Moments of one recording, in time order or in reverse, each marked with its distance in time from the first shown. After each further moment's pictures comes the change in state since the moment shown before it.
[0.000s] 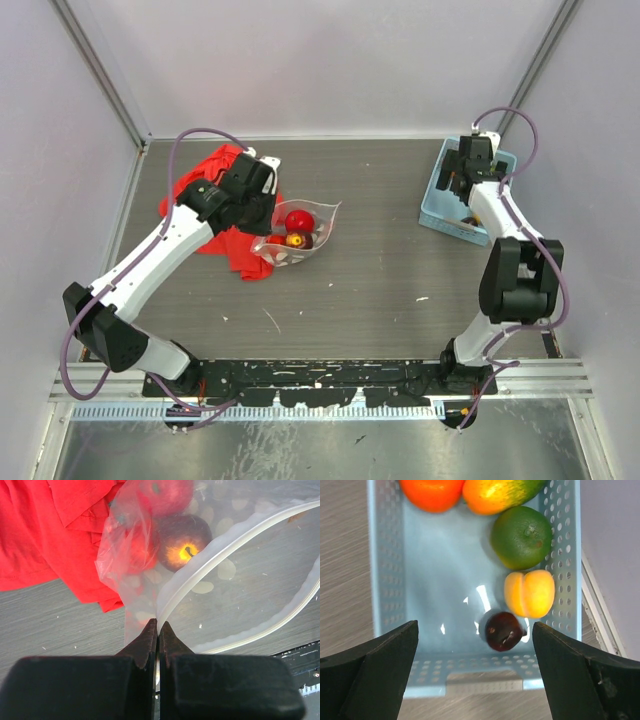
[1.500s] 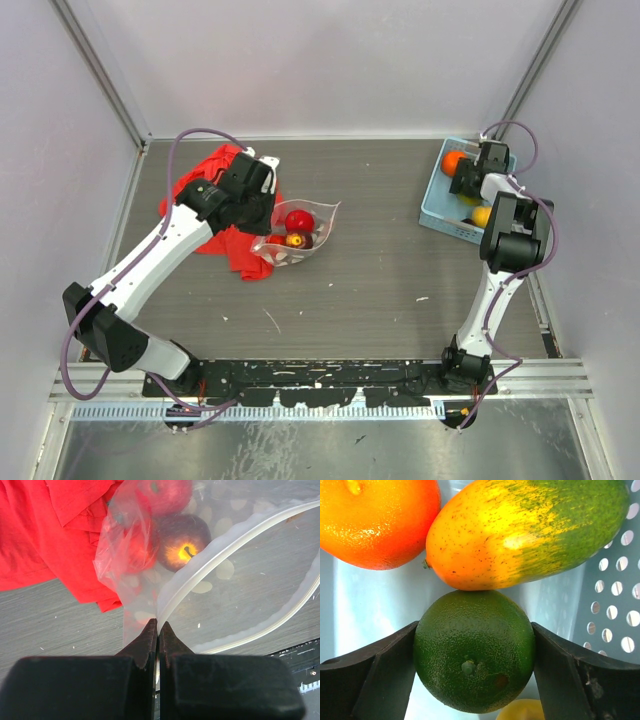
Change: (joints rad) left arm 0.011 0.000 -0.002 0.002 0.016 0.000; right arm -0.202 0.504 0.241 0.184 -0.275 -0.174
